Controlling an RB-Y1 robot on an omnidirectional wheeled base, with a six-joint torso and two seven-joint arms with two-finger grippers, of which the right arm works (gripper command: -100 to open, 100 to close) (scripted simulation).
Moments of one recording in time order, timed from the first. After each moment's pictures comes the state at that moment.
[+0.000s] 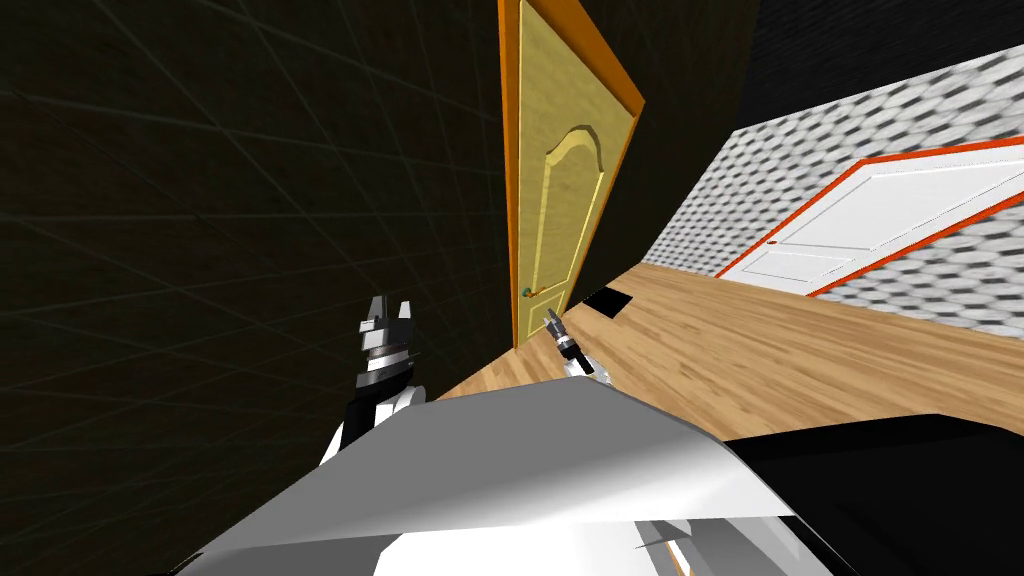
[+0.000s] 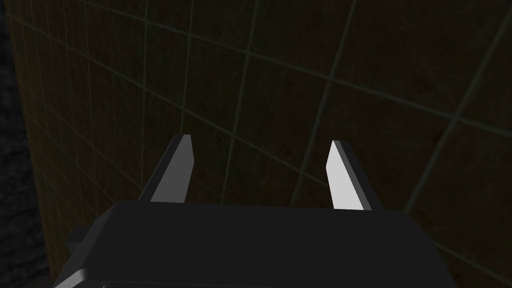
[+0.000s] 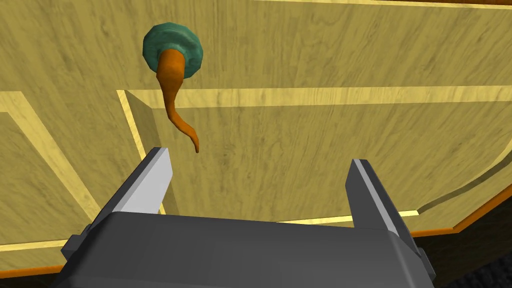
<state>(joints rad) 0.09 -0.39 0.27 -1.21 -0.21 -0.74 -0.15</state>
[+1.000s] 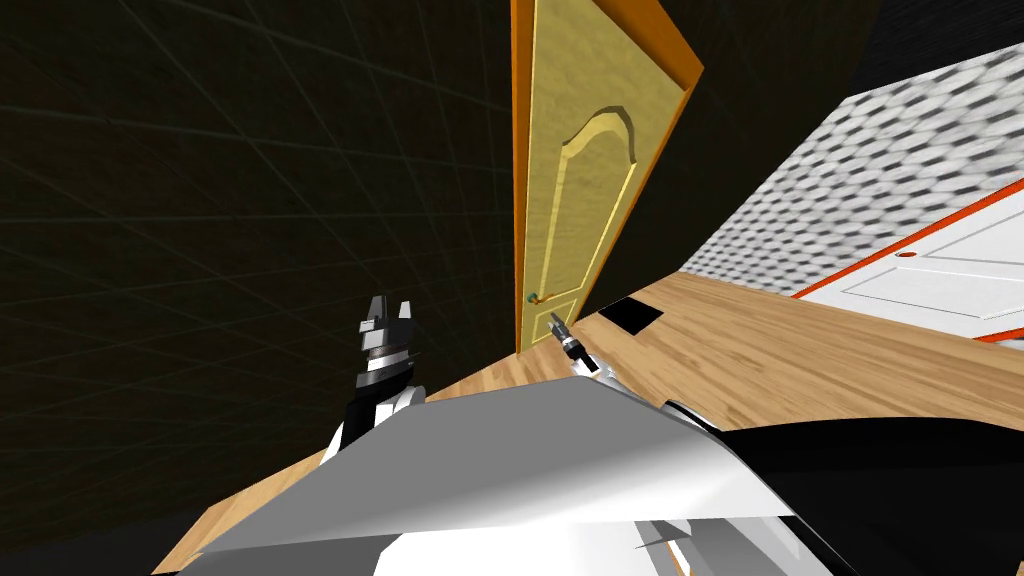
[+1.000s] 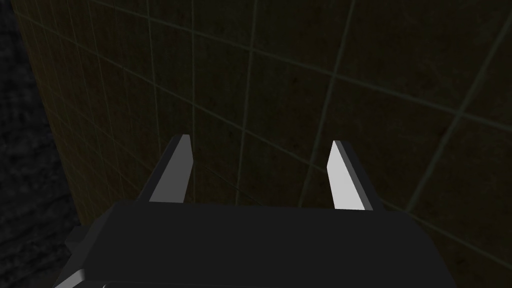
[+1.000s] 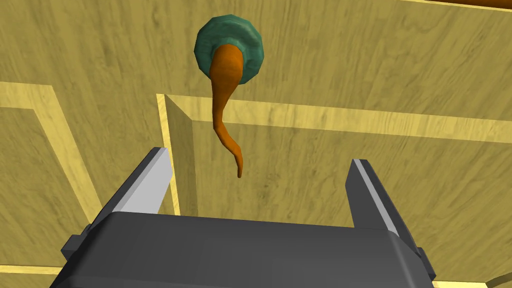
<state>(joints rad) -0.01 -0.47 0.33 -0.97 -0.23 -0.78 -0.20</state>
